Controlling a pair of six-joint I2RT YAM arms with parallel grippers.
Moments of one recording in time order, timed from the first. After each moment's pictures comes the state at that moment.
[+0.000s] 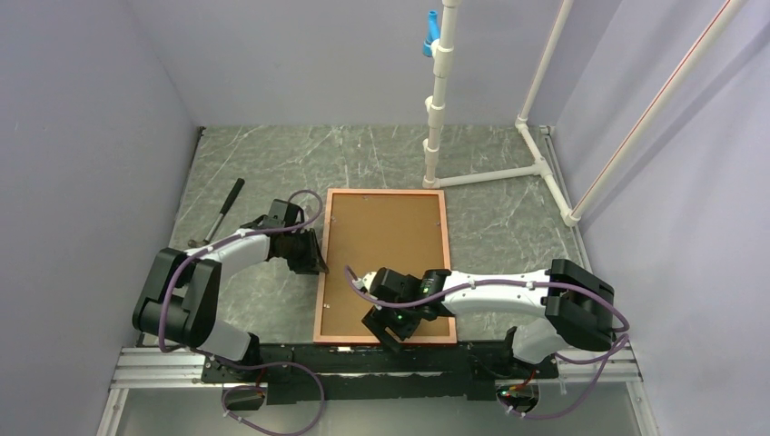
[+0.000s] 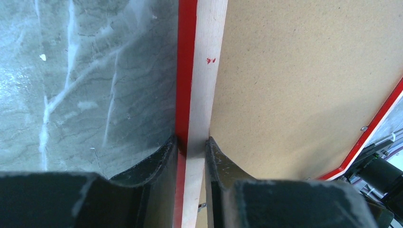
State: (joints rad) left arm -0.29 1.48 0.69 -0.34 0.34 -0.51; right arm 1.23 1.46 0.81 -0.50 -0.16 0.36
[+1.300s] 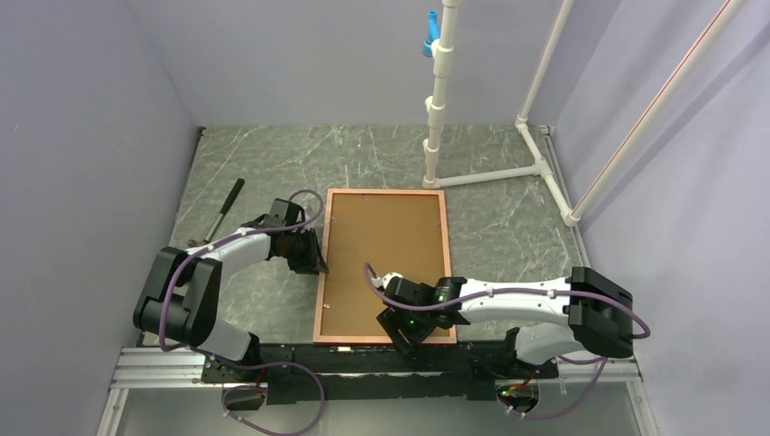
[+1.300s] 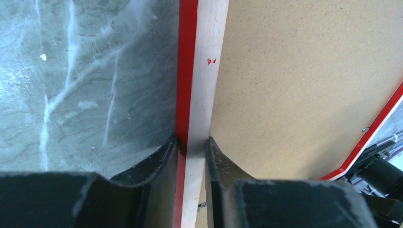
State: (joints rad) left arm -0.30 1.48 0.70 -0.36 0.33 -0.51; right arm 1.26 1.35 0.71 -0.55 -0.05 0.55
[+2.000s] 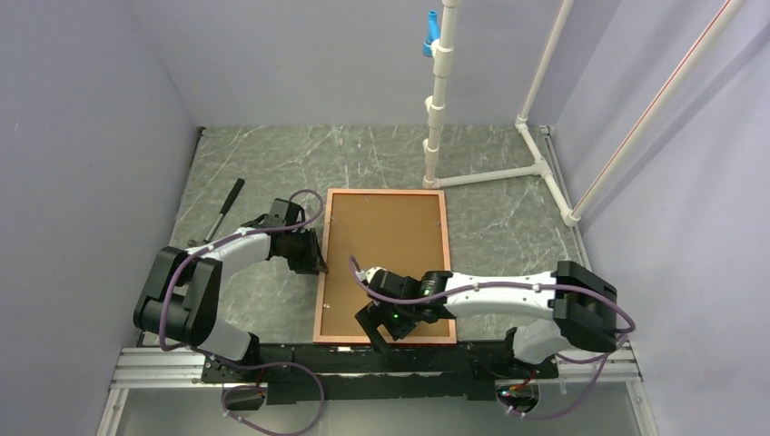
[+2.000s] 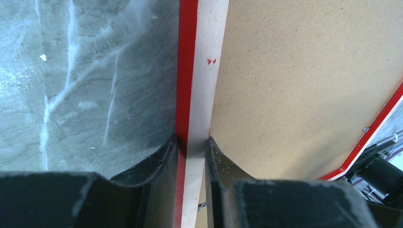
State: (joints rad) left arm -0.30 1.49 0.70 -0.36 0.33 -0.51; right arm 1.27 1.41 0.83 -0.52 -0.09 0.56
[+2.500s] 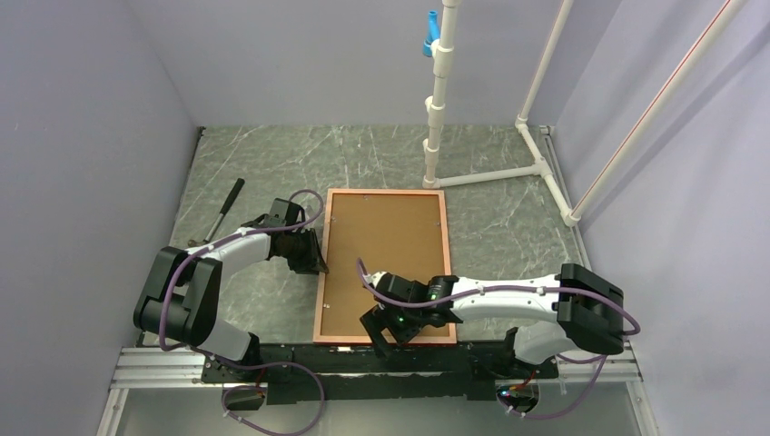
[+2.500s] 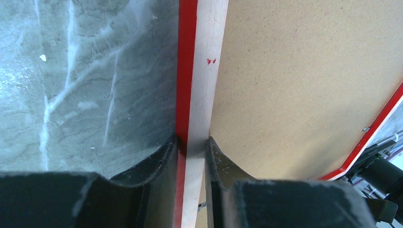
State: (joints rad) left arm -0.30 1.49 0.70 -0.36 0.33 -0.51; right arm 1.26 1.42 0.76 -0.44 -0.14 0.60
